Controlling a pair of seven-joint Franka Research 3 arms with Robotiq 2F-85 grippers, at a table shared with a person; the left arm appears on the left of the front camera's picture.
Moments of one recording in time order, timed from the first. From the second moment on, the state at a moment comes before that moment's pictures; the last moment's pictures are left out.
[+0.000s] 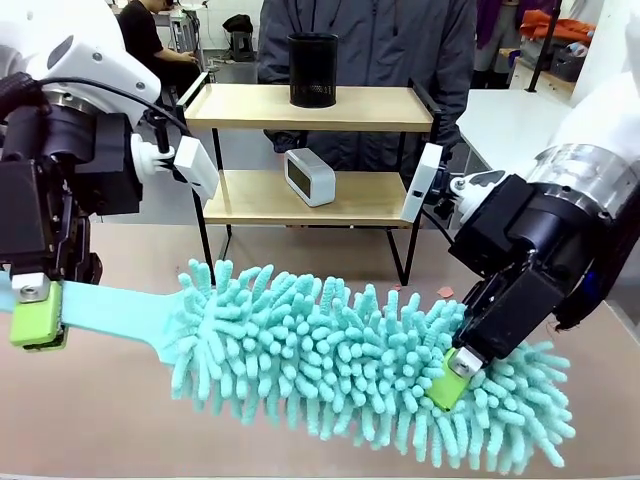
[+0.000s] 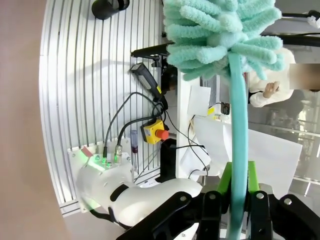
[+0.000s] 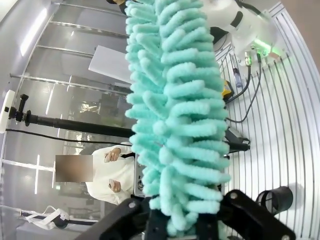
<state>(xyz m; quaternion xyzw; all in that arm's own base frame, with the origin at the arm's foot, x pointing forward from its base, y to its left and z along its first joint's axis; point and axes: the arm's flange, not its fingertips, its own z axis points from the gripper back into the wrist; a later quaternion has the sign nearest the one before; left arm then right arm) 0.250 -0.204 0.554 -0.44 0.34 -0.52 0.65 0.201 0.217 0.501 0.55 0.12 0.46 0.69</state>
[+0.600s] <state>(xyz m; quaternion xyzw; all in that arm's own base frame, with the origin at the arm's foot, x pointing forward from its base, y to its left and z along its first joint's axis) 0.258 -0.184 0.566 -0.43 0.30 -0.50 0.69 0.205 0.212 0.497 0.55 0.12 0.46 0.69</state>
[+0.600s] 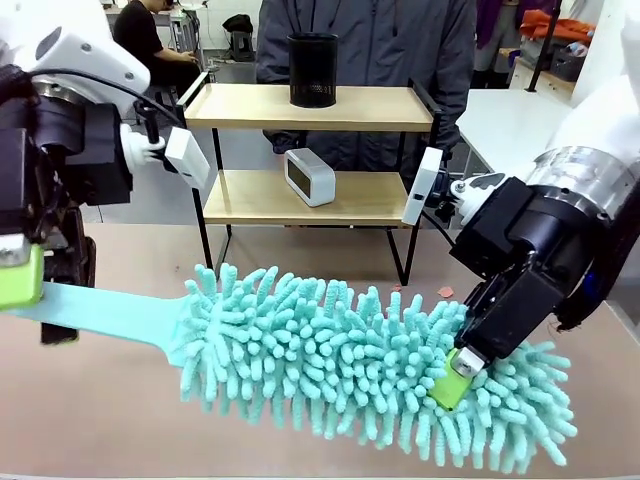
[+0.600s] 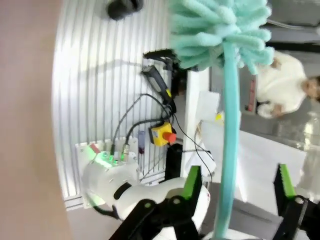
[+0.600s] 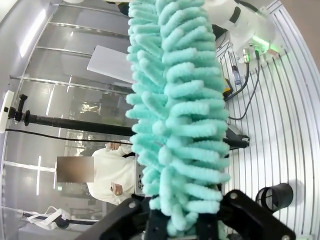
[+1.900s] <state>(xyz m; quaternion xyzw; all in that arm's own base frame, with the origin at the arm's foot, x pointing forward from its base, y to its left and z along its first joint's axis) 0.301 0.124 0.562 -0.55 -0.43 0.12 0.70 0.238 -0.127 0.532 0.59 -0.23 0.08 0.77</state>
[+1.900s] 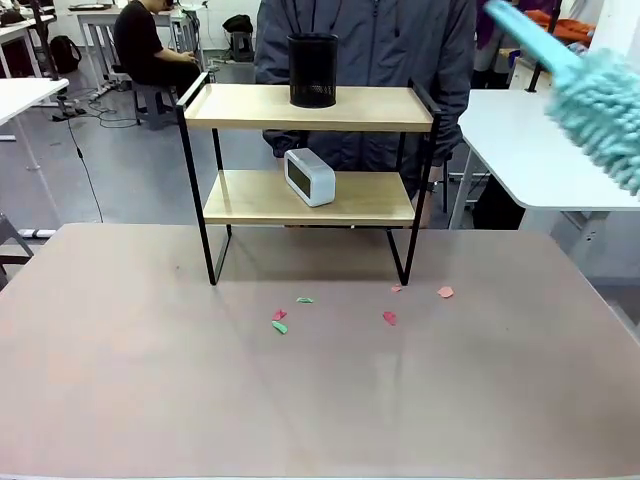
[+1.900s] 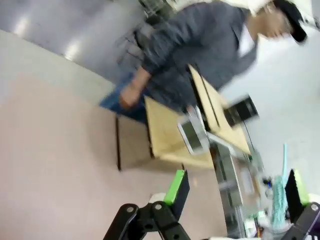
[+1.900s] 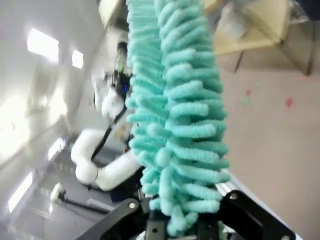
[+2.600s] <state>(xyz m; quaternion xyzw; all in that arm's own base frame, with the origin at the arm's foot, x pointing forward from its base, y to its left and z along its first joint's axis) 0.284 0.118 0.572 -0.57 -0.40 0.08 0.71 0.277 -0.183 0.386 0.64 -0.13 -0.13 0.74</state>
